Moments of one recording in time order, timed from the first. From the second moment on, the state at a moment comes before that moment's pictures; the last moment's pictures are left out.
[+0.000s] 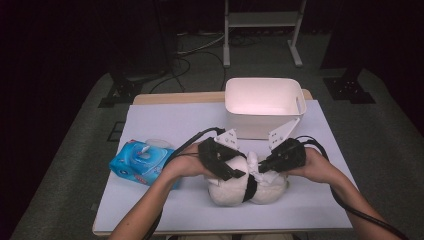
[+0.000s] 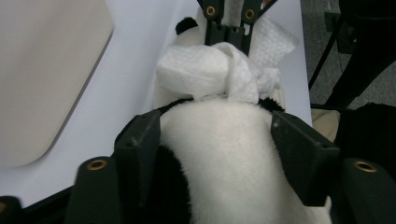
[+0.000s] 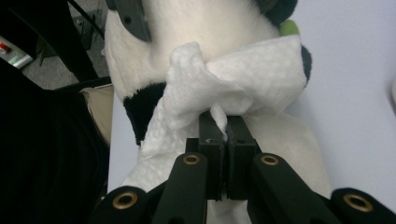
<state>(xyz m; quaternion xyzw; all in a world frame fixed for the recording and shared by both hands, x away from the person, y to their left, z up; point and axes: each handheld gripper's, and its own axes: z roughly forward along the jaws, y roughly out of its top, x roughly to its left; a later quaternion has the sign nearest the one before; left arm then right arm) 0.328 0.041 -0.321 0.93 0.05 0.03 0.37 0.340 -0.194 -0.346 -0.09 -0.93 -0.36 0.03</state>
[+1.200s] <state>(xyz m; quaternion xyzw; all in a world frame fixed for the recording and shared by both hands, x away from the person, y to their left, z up) 0.290 0.064 -0.340 0.92 0.06 0.04 0.40 0.315 -0.230 -0.335 -0.10 -0.92 -0.37 0.00</state>
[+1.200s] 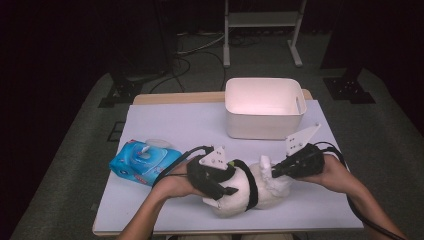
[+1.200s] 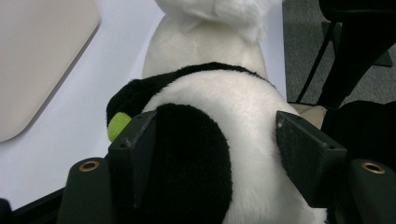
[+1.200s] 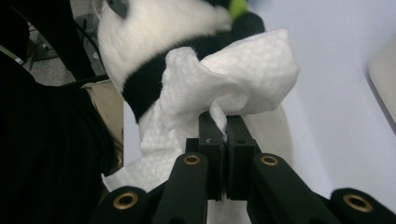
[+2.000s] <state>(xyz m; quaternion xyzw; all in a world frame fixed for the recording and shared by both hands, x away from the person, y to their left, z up) 0.284 0.068 -0.337 0.91 0.06 0.05 0.40 0.327 -0.204 -0.338 -0.09 -0.93 -0.35 0.02</state>
